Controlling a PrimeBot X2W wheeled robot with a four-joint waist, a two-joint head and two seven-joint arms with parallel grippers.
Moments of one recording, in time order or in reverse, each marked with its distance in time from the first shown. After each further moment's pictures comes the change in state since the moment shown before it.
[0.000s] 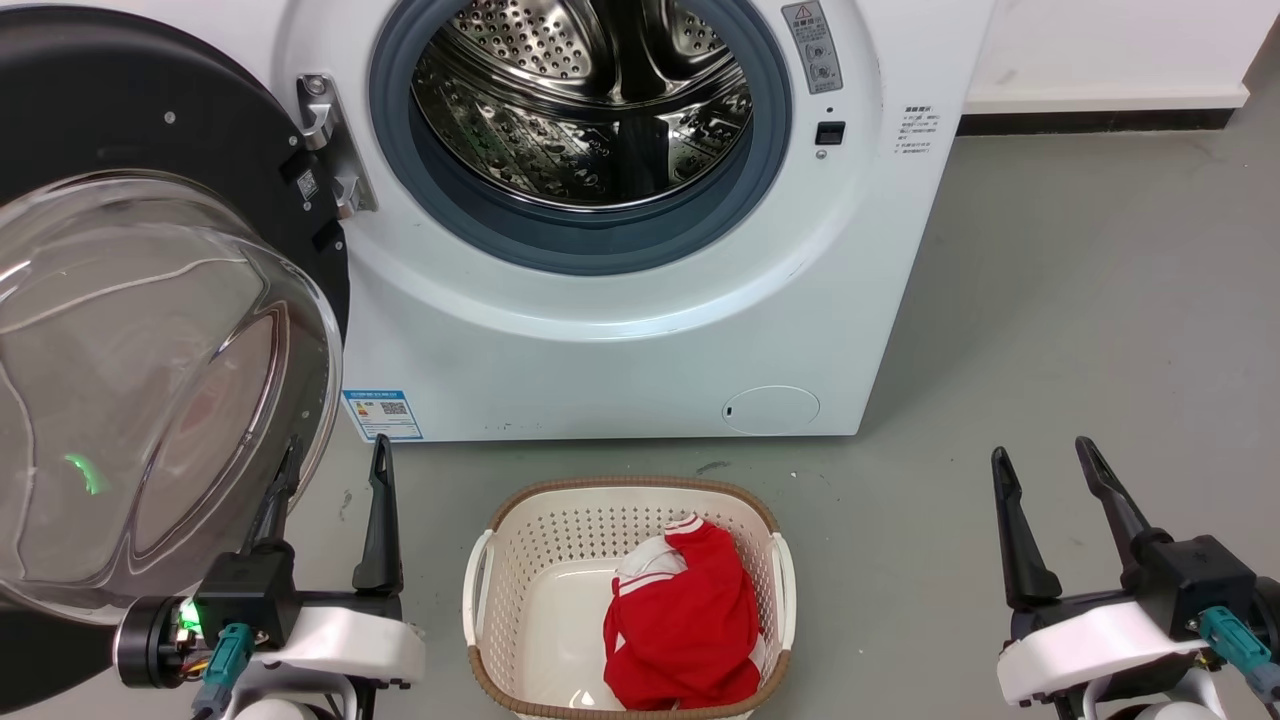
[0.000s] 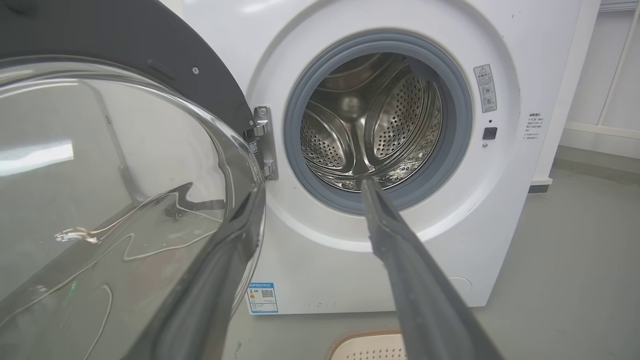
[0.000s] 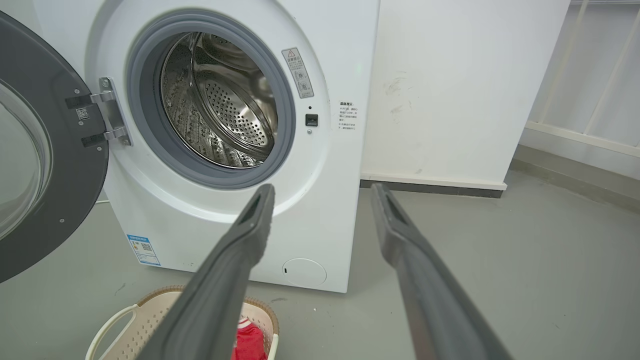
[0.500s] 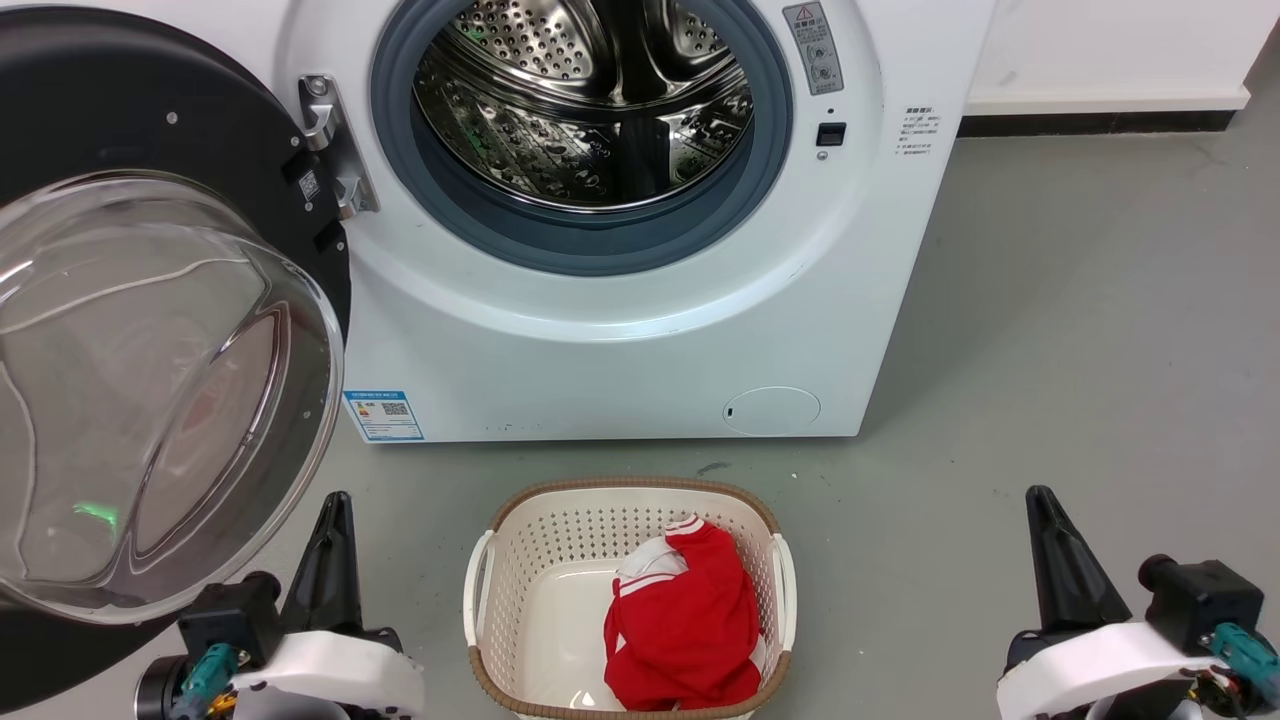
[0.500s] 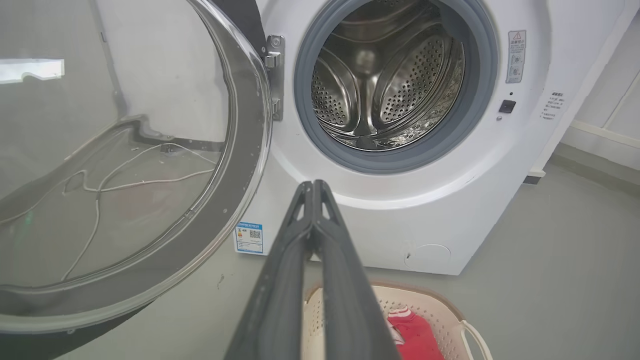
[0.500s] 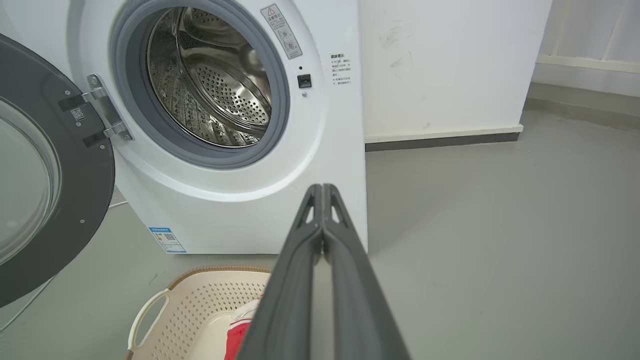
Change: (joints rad) left arm 0.034 -0.013 0.012 0.078 -0.133 -0.013 0.043; right arm 0.026 0.000 -0.001 0.069 0.142 0.000 0.024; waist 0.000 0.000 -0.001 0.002
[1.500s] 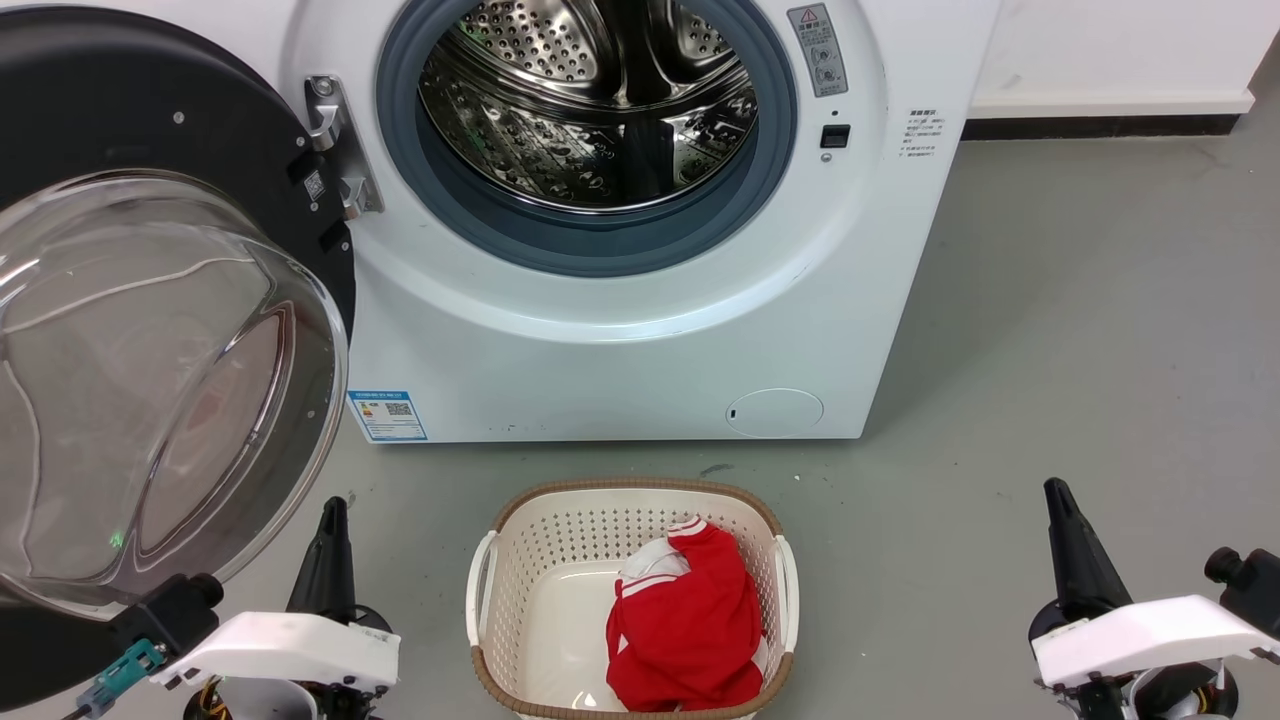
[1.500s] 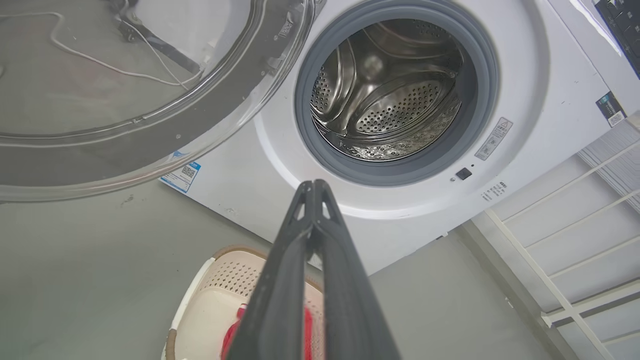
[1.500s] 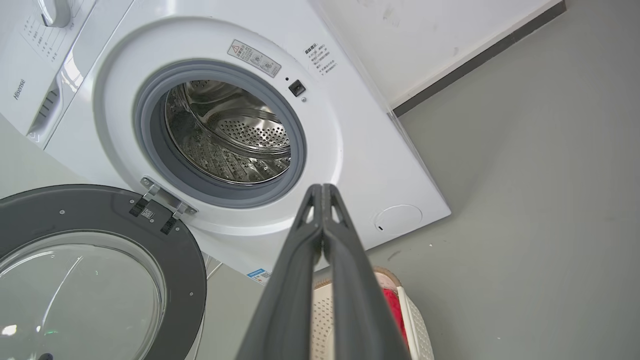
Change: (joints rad) left arm -0.028 -0.019 0.033 0.026 -0.513 -0.040 0.120; right arm -0.043 -0.004 -0.024 0.051 0.544 0.000 0.092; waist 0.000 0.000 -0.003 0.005
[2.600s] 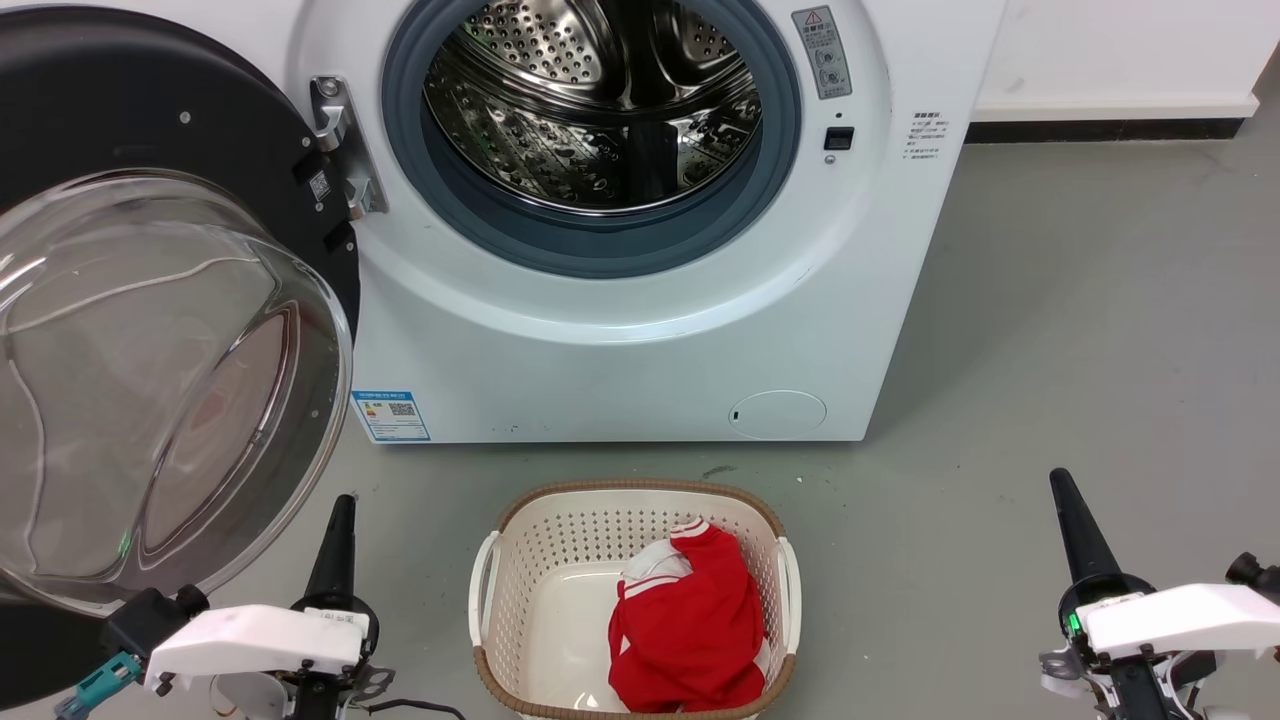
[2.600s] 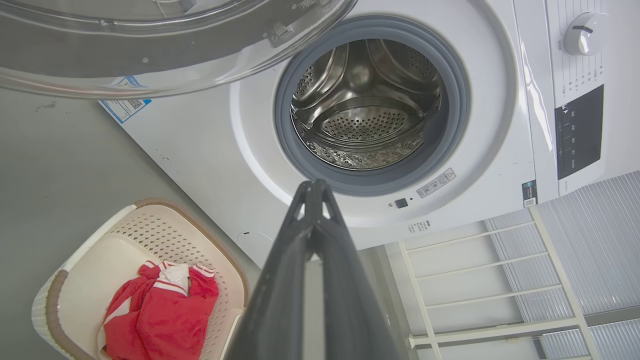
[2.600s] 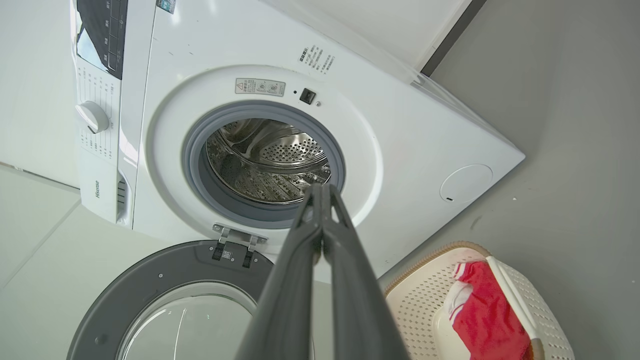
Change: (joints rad) left arm -0.025 -0.016 0.032 0.027 -0.402 -0.029 0.100; right arm -0.038 -0.002 -0.024 0.040 0.423 0.000 0.075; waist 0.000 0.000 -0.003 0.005
